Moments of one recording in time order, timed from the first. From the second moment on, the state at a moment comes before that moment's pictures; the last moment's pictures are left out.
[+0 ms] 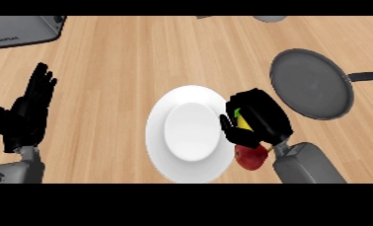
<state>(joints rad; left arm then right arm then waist) -0.09 0.26 0.17 -1.49 0.06 0.12 0.07 -0.28 -0.26 0.42 -1.52 0.88 0.06 -0.01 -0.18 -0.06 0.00</state>
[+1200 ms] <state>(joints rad) -0.25 0.20 0.07 -1.47 0.03 0.08 0.10 -0.15 -0.57 -0.32 -1.54 0.47 0.08 -0.16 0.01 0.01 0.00</state>
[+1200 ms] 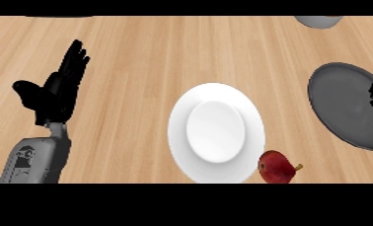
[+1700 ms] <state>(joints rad) -0.26 0.20 0.07 -1.46 0.03 0.07 0.09 -0.46 -0.59 -0.35 -0.84 0.60 -0.15 -0.46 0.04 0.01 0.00</state>
